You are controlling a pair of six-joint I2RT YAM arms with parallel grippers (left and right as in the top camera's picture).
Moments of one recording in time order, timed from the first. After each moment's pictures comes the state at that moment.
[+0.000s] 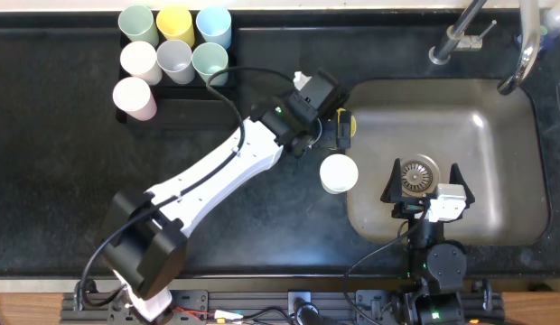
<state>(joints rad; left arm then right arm) -0.76 1.91 1.57 -0.75 0.02 -0.74 0.14 0.01 0.02 0.00 0.23 0.01</state>
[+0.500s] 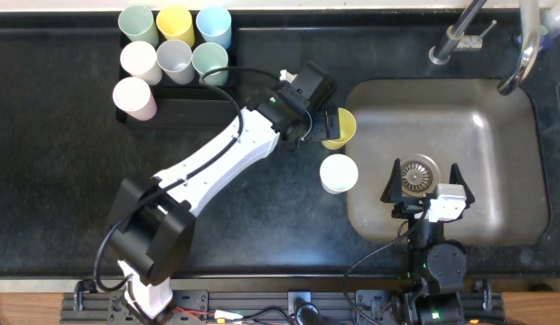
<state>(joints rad) -0.71 1.96 1.57 -0.73 0.03 -0.80 0.14 0.01 0.02 0.00 0.23 0.01</state>
